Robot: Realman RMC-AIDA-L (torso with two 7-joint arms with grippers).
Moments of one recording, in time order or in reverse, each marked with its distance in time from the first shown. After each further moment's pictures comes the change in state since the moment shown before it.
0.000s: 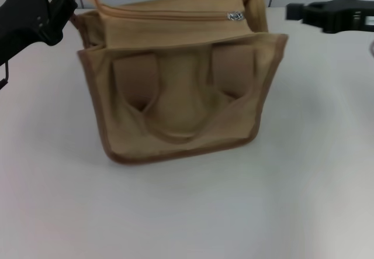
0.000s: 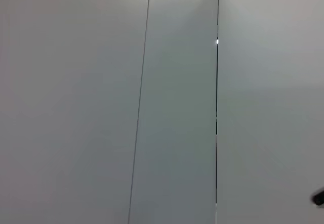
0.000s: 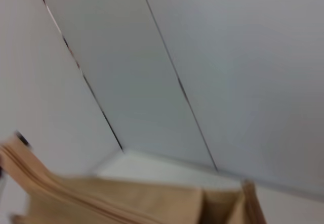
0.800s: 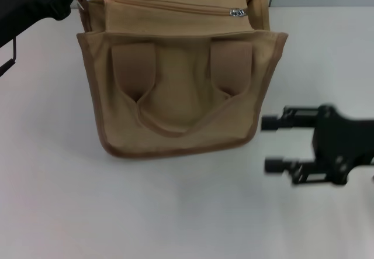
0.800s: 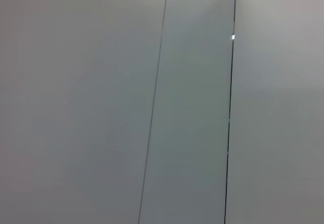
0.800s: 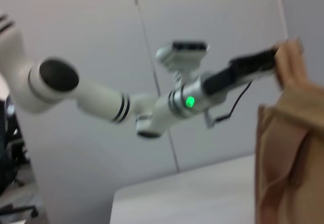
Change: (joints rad) left arm -0.055 0.005 0.000 0.007 -0.001 -0.072 -0.074; right arm -0.059 -0.018 0.024 0.422 0.024 -0.448 -0.769
